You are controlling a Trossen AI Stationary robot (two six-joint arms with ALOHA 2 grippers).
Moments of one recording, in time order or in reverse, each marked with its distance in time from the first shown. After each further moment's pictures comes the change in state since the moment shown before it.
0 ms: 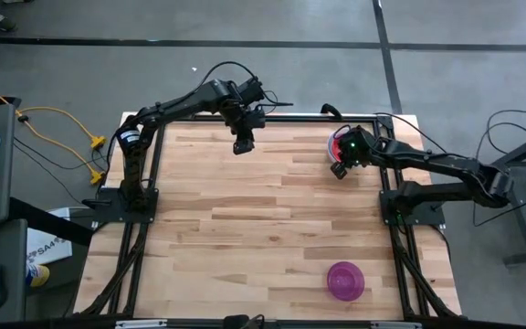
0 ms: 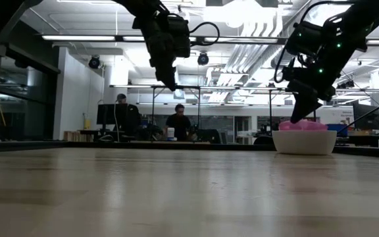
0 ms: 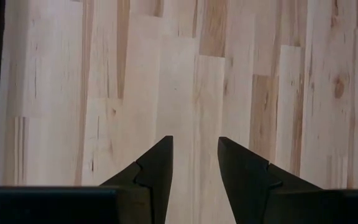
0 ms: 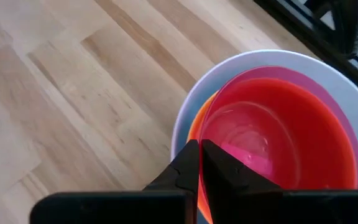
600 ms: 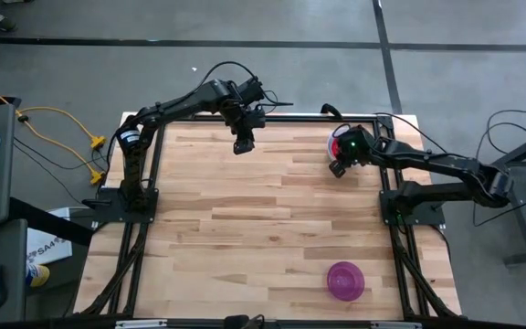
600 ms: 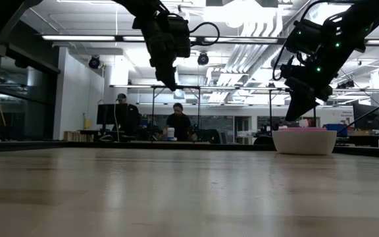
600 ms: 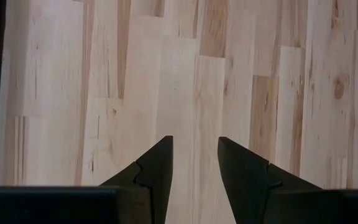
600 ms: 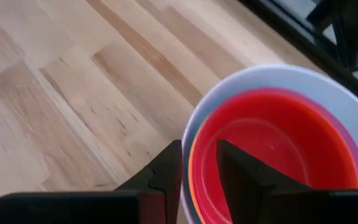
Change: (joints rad) left arm 0.000 0.000 0.000 0.002 0.000 -0.006; right arm 0.003 0.000 0.000 0.046 -0.009 0.005
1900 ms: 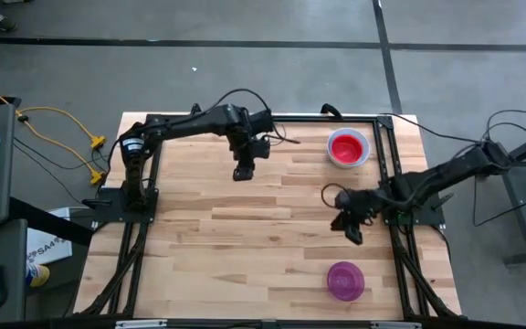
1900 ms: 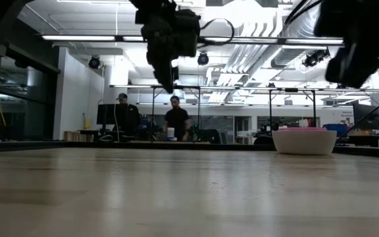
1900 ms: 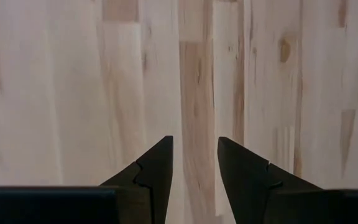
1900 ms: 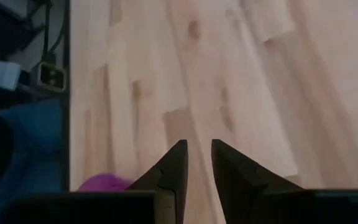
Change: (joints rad) left arm -0.183 -0.003 -0.095 -0.034 0.029 -0.063; right arm 0.875 -0.128 0.013 -0.043 -0.226 0.543
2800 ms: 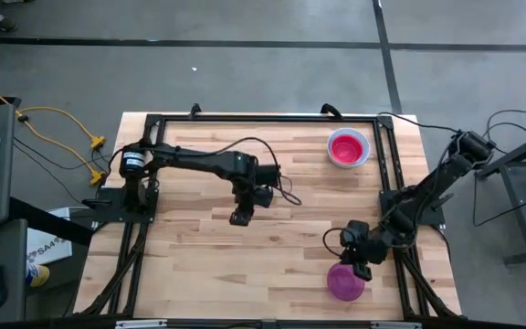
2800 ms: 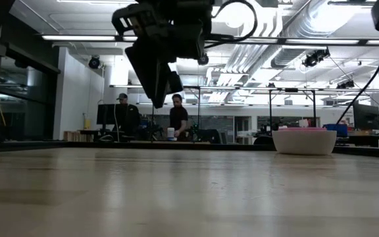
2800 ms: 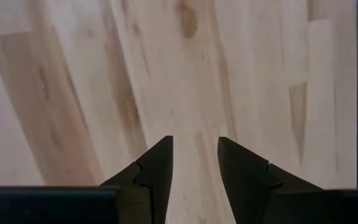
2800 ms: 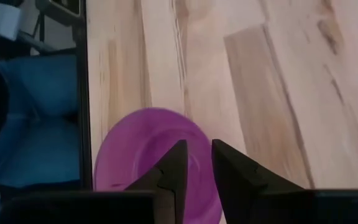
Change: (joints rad) left arm -0.299 0.001 -0.203 0.182 0.052 -0.124; right arm 0.457 0.232 0.000 0.146 0.200 0.313
